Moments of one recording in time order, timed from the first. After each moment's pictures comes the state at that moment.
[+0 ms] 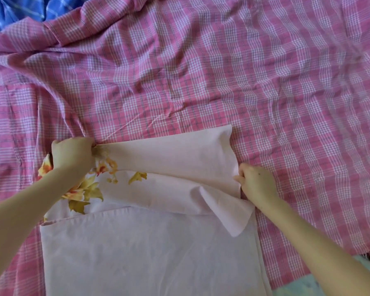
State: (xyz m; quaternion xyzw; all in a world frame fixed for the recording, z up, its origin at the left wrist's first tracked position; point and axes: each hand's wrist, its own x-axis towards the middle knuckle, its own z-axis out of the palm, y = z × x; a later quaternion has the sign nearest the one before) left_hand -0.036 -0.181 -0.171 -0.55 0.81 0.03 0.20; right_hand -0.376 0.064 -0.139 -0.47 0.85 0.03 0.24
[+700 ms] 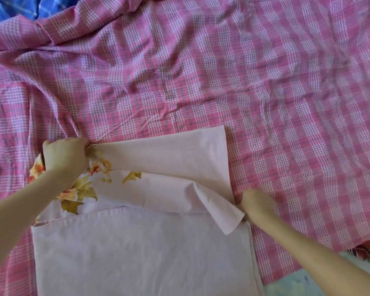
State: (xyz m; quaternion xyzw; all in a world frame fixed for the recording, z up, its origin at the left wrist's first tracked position) left_hand -0.037 -0.175 -0.166 -0.56 0.81 0.04 0.18; right_hand -0.365 0.097 -0.136 -0.36 0.83 0.25 0.34
